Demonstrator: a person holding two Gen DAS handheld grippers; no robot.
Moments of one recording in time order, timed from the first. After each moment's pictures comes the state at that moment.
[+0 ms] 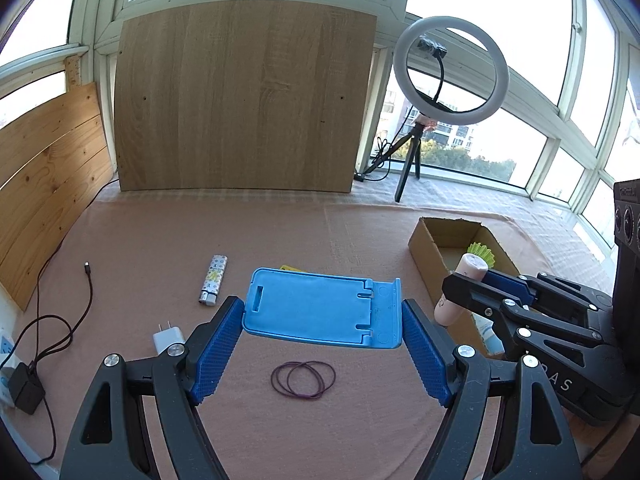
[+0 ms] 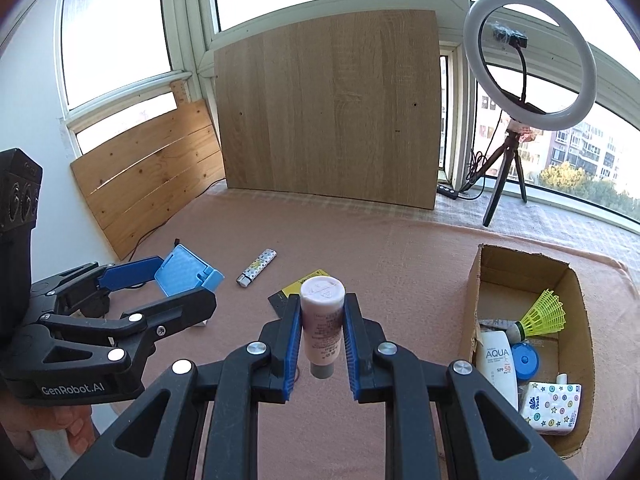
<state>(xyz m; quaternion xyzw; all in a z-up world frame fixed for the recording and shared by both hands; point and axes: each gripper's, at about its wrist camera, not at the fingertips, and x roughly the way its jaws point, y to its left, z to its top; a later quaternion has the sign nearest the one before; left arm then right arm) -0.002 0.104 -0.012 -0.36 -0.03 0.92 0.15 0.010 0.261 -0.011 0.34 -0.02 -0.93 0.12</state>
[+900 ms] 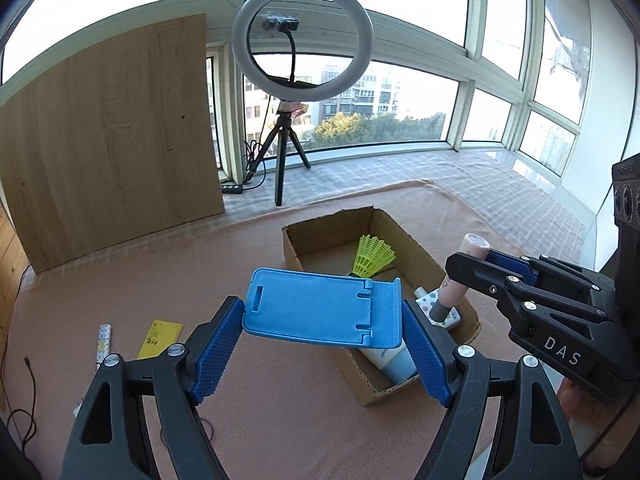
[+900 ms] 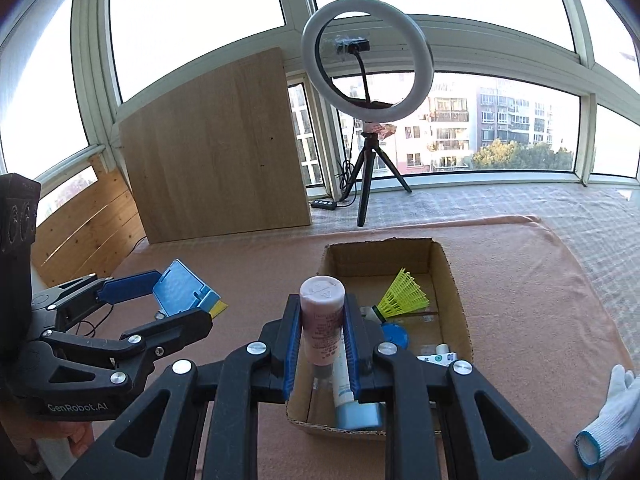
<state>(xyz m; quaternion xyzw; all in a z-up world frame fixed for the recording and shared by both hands) -0.013 0.275 0.000 -0.34 0.07 0.89 0.29 0.060 0.404 0.003 0.29 -0.10 -0.95 -0.02</state>
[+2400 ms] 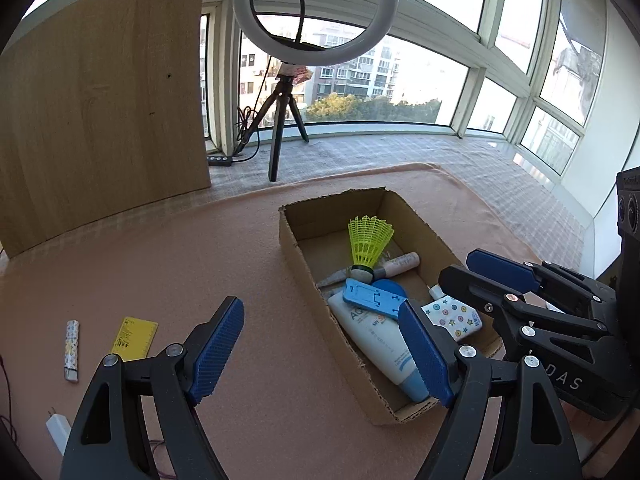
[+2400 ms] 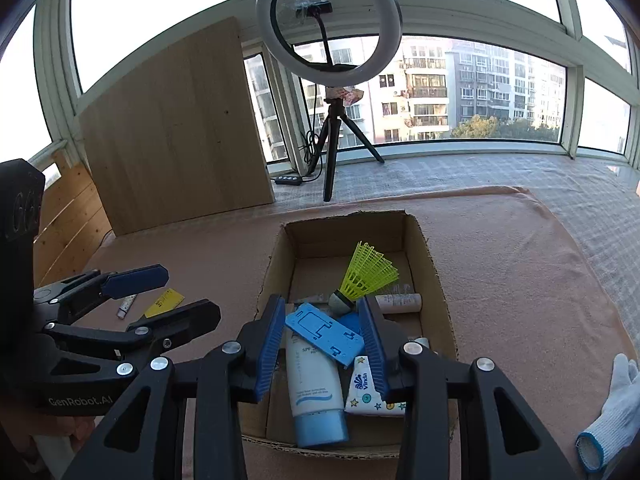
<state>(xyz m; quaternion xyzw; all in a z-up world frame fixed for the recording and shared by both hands) -0.065 0.271 -0.044 -0.39 0.05 0.87 0.29 0.022 0.422 -0.030 0.34 -0.11 -0.93 -0.05</state>
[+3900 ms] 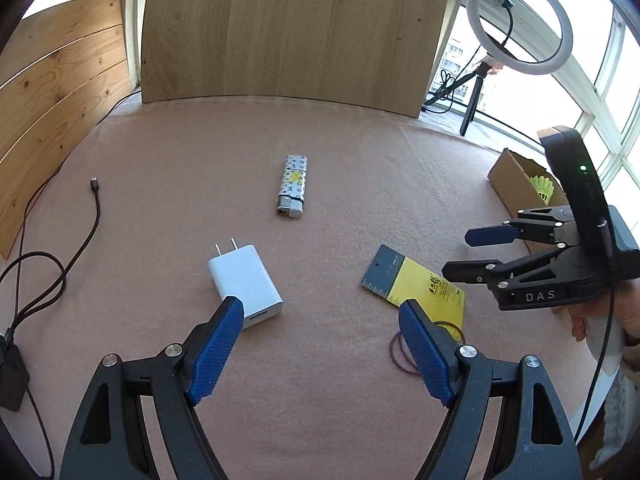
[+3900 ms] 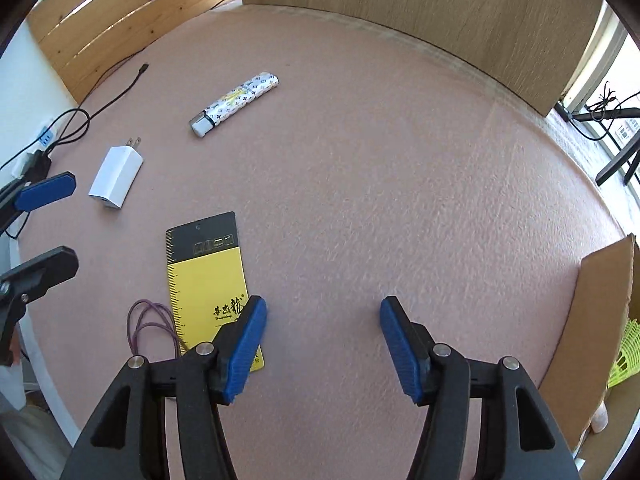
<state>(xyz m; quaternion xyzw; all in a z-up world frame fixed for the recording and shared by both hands) -0.049 0.003 -0.144 -0.45 -0.04 0.88 0.12 -0.104 0.210 -0.151 0.56 0.11 -0.80 0.19</state>
